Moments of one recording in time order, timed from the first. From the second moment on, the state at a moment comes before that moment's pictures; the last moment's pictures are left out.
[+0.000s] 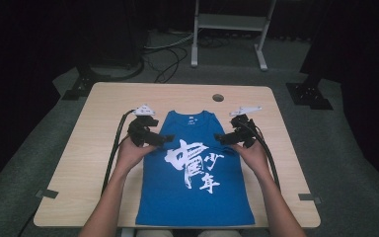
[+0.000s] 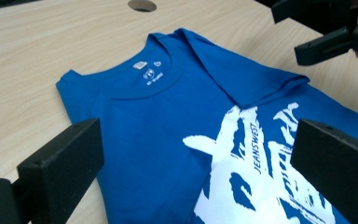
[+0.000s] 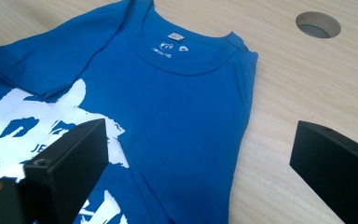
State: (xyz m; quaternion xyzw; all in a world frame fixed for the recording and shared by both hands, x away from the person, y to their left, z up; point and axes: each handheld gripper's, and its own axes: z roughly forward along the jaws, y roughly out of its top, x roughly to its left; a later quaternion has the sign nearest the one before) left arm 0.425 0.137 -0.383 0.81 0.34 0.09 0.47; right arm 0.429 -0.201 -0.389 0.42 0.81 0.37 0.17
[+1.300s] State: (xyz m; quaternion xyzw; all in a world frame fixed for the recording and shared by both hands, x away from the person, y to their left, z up) left arm 0.478 0.128 -0.371 0.82 0.34 0.07 0.46; right arm 0.476 -0.188 -0.378 0.42 0.82 0.37 0.13
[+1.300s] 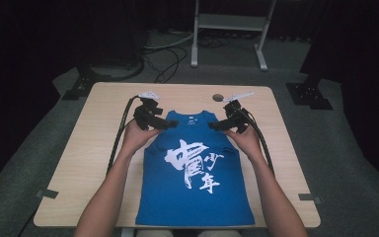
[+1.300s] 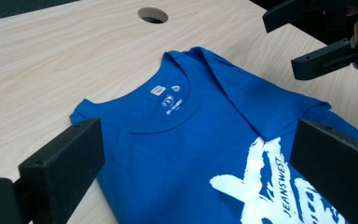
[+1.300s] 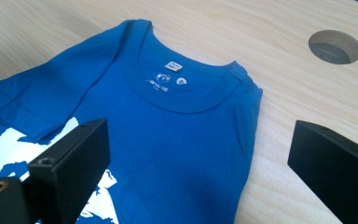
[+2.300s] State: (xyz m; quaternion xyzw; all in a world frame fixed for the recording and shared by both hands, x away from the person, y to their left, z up) left arm 0.506 0.133 -0.413 0.82 0.39 0.05 0.42; right arm 0.502 -0.194 -0.406 0.45 0.81 0.36 0.10
